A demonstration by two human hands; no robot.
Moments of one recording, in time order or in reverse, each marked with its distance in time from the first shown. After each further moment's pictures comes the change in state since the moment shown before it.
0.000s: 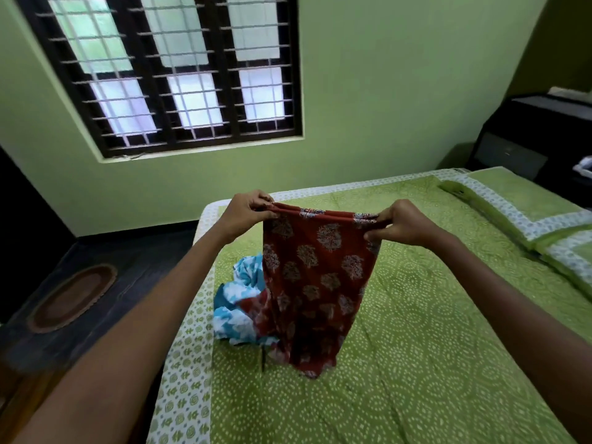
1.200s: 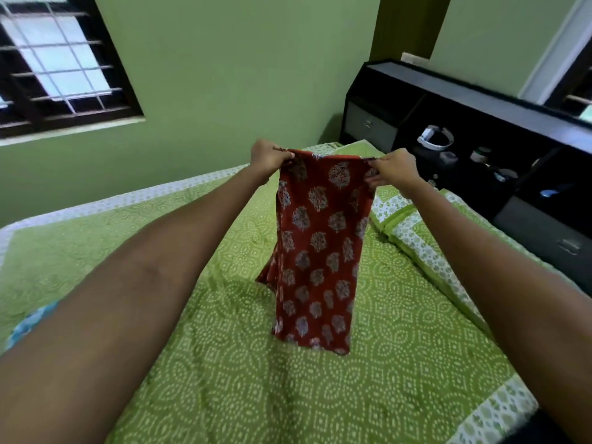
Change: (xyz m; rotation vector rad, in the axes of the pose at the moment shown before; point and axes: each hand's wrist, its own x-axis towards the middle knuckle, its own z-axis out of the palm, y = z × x) left_hand 0.390 0.157 0.520 -0.174 -0.079 -0.267; right_hand -0.006 0.481 -0.250 0.457 0.526 0.705
